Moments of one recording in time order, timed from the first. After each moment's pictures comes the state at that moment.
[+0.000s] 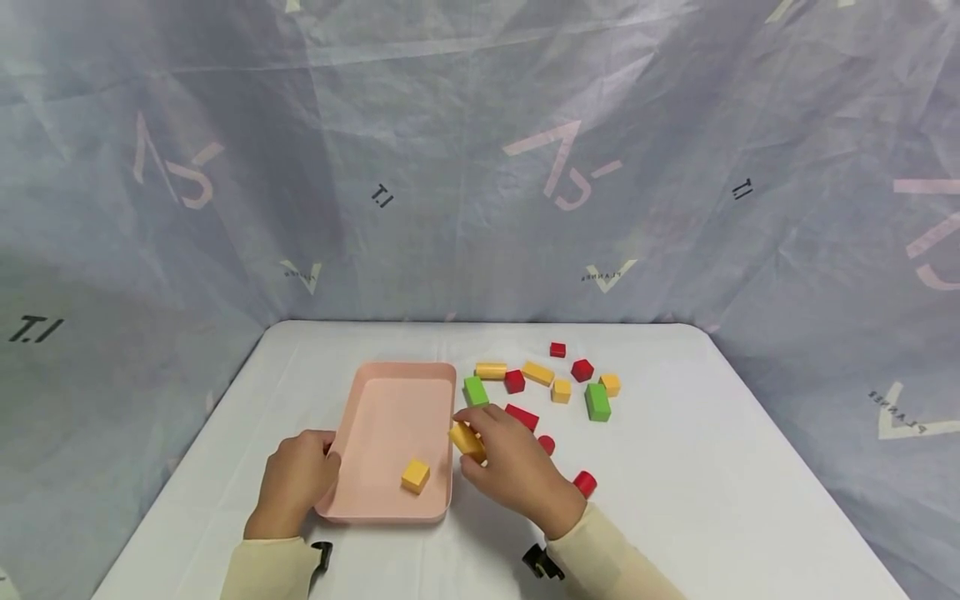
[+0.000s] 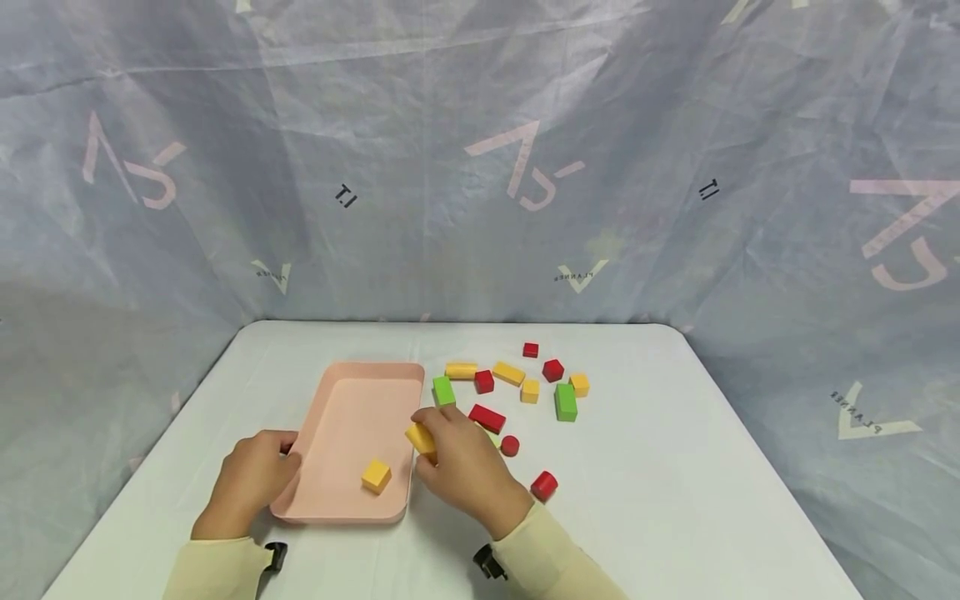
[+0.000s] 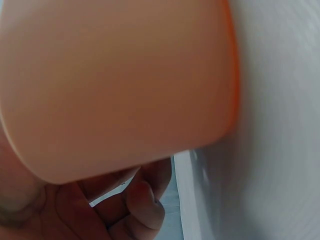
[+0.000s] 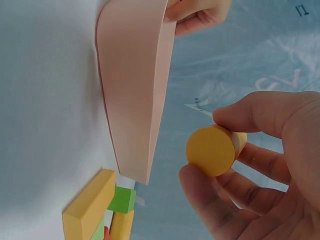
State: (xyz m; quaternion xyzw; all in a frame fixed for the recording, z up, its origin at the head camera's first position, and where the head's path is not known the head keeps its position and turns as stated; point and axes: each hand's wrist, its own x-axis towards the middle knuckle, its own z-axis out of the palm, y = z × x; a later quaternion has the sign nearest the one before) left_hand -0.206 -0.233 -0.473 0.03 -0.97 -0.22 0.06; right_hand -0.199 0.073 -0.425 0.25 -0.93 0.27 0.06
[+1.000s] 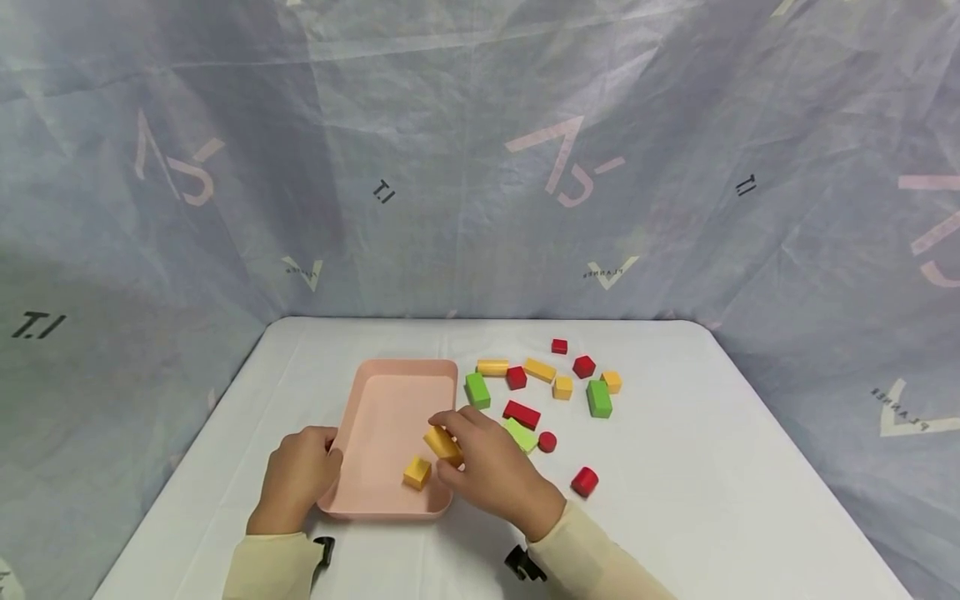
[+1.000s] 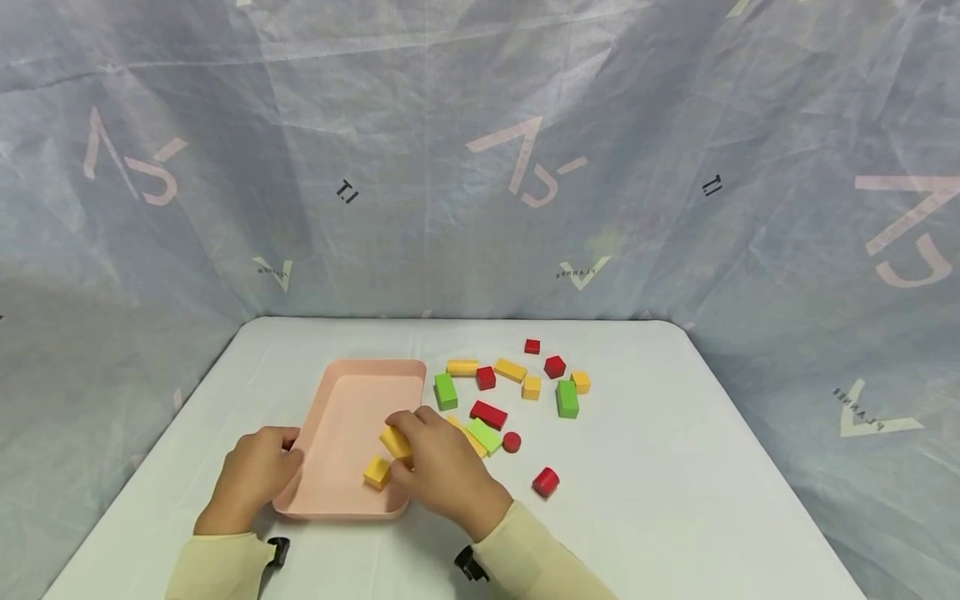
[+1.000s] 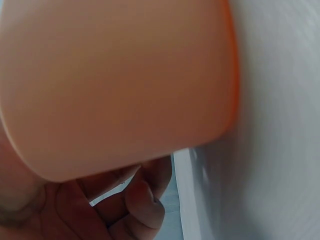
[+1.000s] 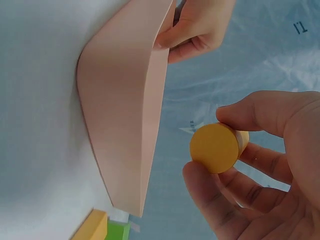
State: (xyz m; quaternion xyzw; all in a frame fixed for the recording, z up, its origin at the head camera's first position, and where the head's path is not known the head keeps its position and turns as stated) left_hand -0.206 -0.233 -0.473 0.03 -0.97 -0.22 0.05; right_hand -0.192 0.047 -0.422 0.29 -0.91 0.28 0.06
